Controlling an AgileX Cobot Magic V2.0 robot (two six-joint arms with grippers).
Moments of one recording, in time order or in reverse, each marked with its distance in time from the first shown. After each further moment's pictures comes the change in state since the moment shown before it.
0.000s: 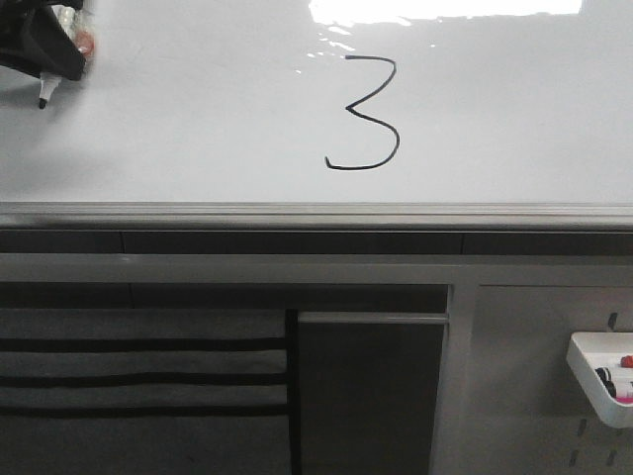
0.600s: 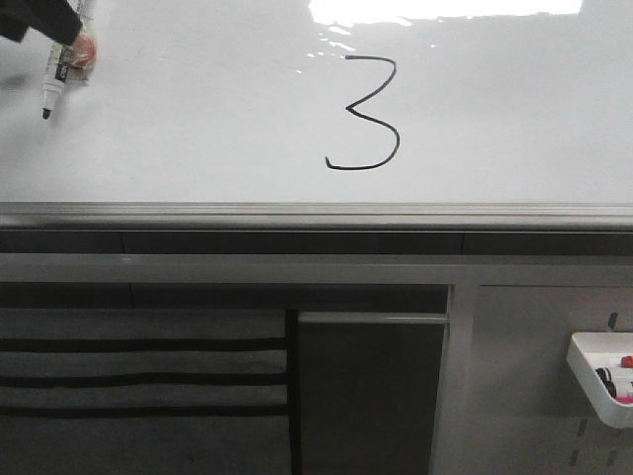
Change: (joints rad) left arm 0.003 -0.112 -0.080 0.213 0.195 -0.002; right arm 0.000 -0.035 0.000 -0.143 0.096 0.330
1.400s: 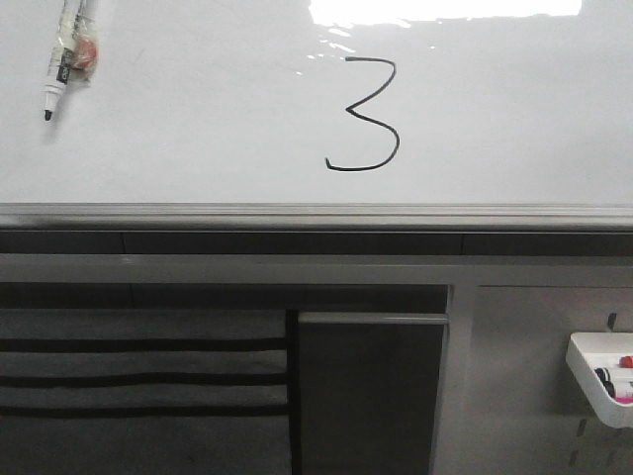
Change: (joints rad) left arm 0.000 -0.842 0.361 0.109 0.106 -0.114; right arm 0.000 -0.520 0.491 -0.224 -0.282 0.466
